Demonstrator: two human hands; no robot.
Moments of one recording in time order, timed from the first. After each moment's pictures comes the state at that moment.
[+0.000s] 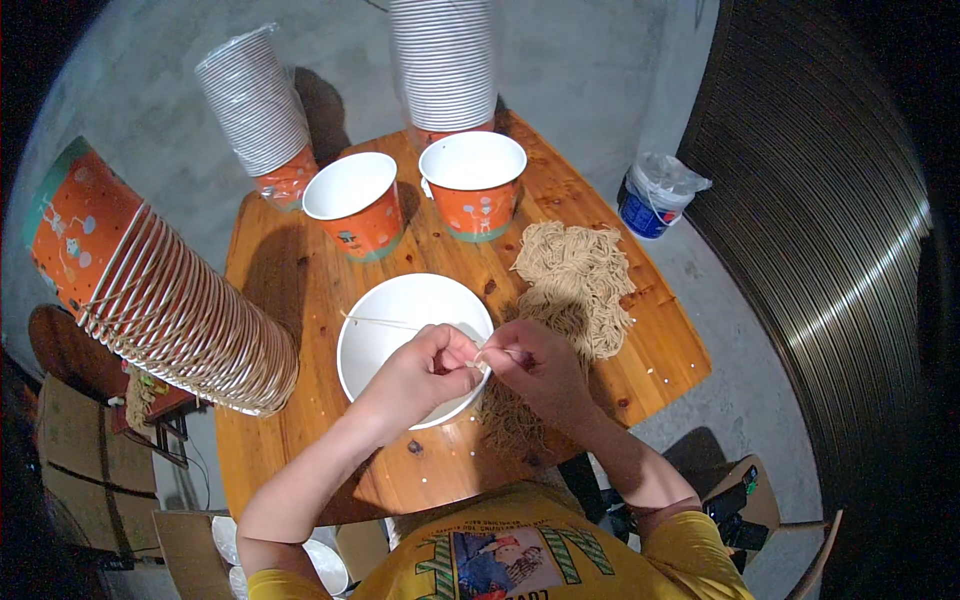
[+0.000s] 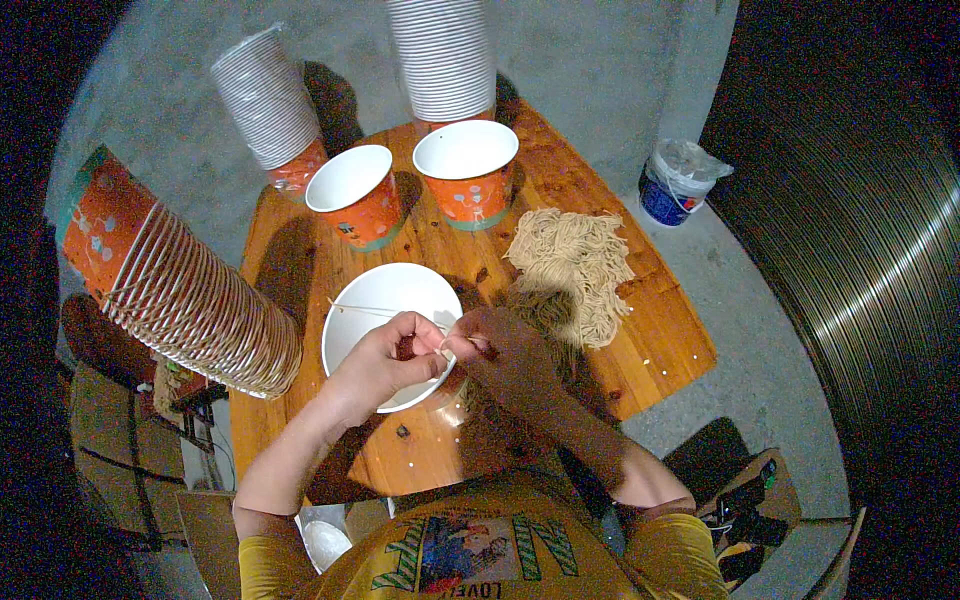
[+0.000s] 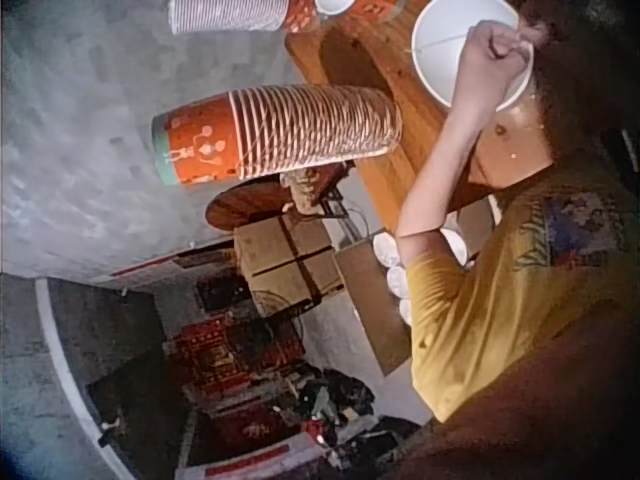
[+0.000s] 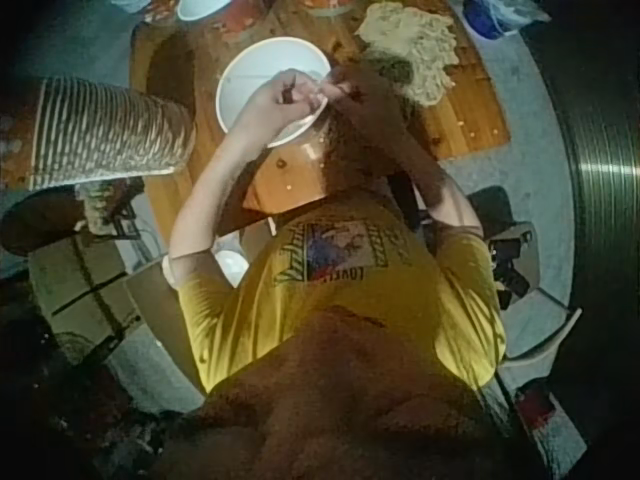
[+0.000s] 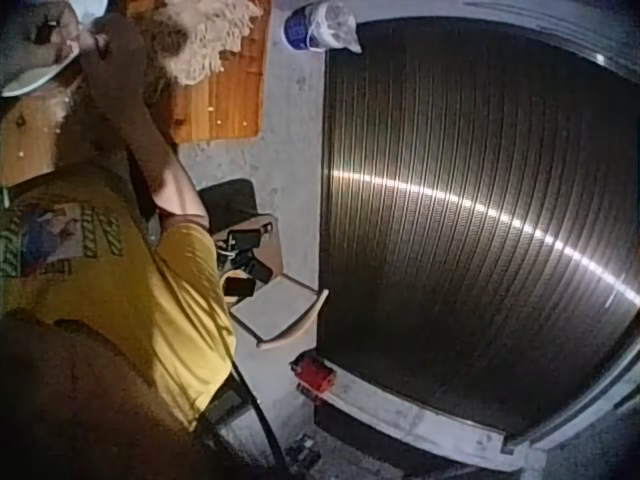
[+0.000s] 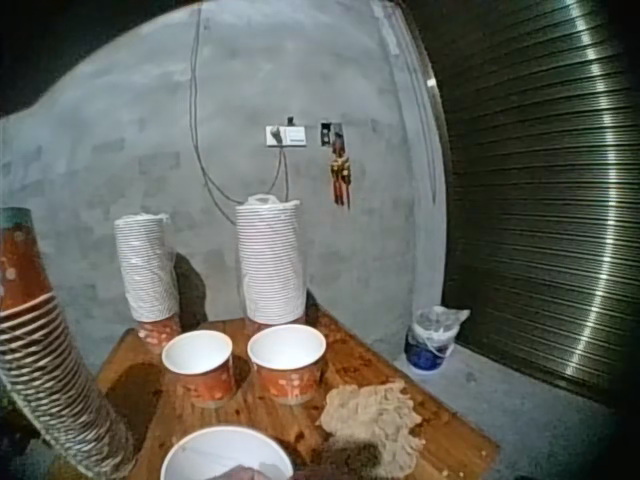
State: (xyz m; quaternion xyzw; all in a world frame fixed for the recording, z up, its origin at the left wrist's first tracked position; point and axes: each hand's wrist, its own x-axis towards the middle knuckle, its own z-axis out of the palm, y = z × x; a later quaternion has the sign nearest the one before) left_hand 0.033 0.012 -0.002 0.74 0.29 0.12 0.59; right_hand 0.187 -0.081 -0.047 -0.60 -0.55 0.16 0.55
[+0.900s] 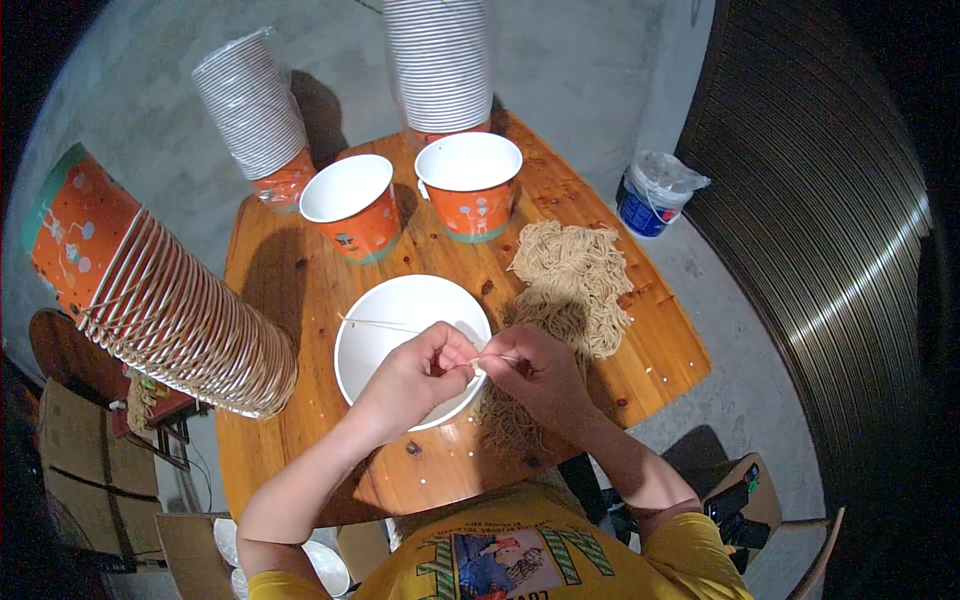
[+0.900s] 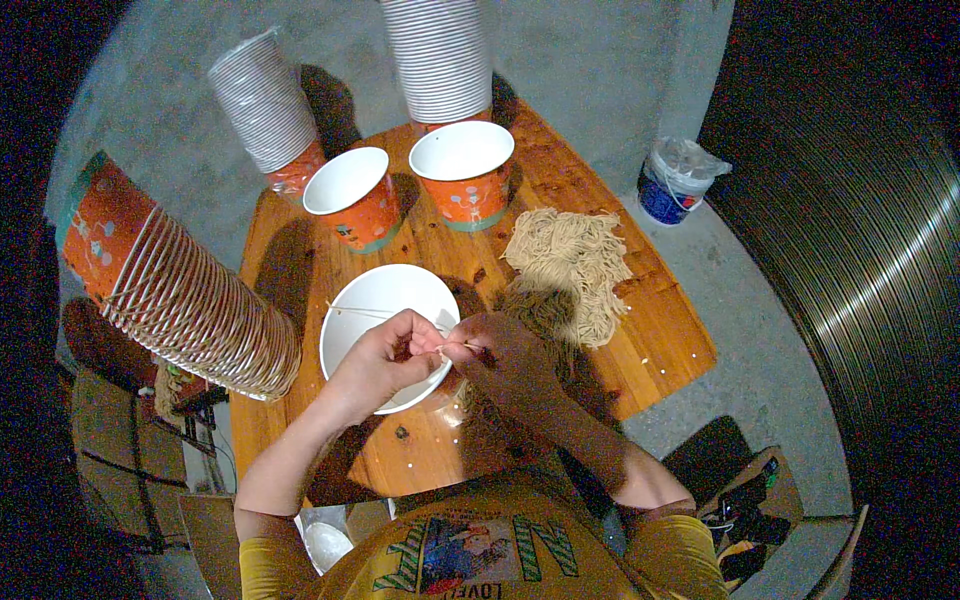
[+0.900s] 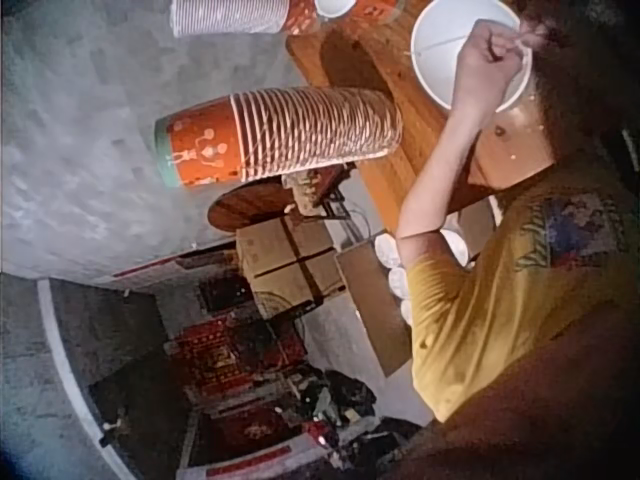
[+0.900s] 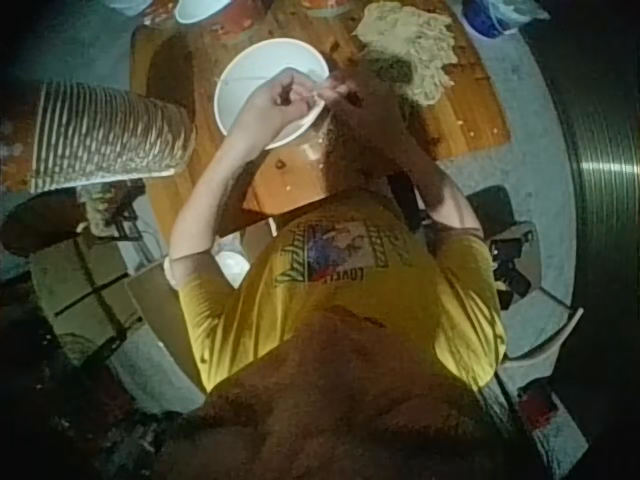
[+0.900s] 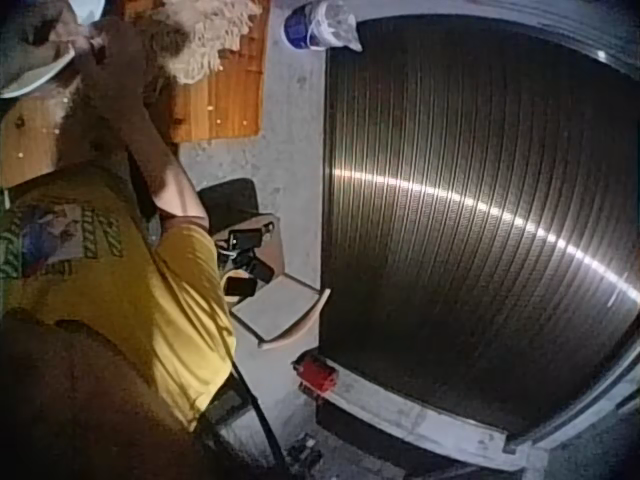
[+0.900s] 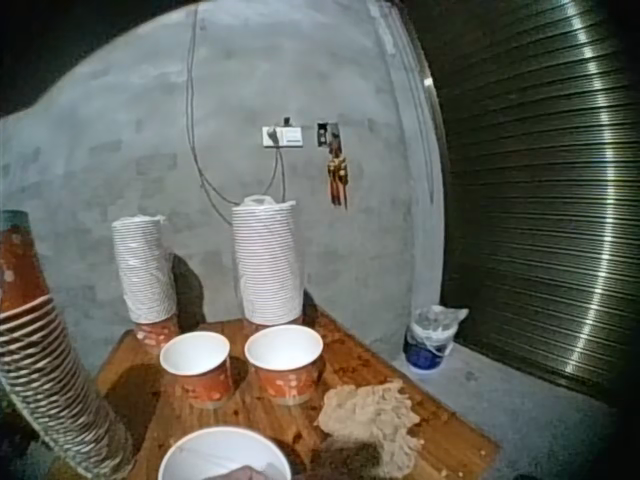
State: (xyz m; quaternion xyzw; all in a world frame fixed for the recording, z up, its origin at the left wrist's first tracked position) left_hand 0.033 0.013 -0.004 0.74 0.25 0.14 0.60; right_hand 0.189 -0.084 -0.053 -0.57 -0.59 0.13 0.56
